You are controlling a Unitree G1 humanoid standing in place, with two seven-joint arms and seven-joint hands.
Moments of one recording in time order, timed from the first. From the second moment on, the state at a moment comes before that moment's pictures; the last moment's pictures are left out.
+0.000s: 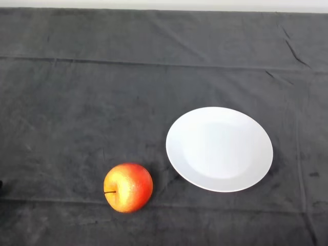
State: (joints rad) left arm -0.29 0.39 0.41 1.16 -0.27 -0.81 0.21; right arm -0.50 -0.53 -0.85 1.18 0.84 0.45 0.65
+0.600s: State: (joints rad) left arm -0.30 0.41 0.40 1.03 -0.21 -0.77 0.27; right arm -0.50 -0.53 -0.85 1.18 0.84 0.45 0.65
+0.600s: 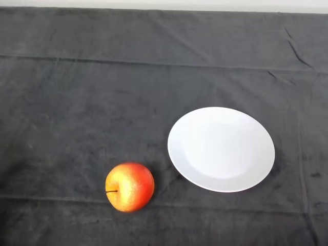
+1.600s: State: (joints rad) left arm -0.06 0.41 0.30 0.58 -0.17 -0.57 0.26; right arm -0.49 -0.53 -0.85 1.18 0.84 0.45 0.65
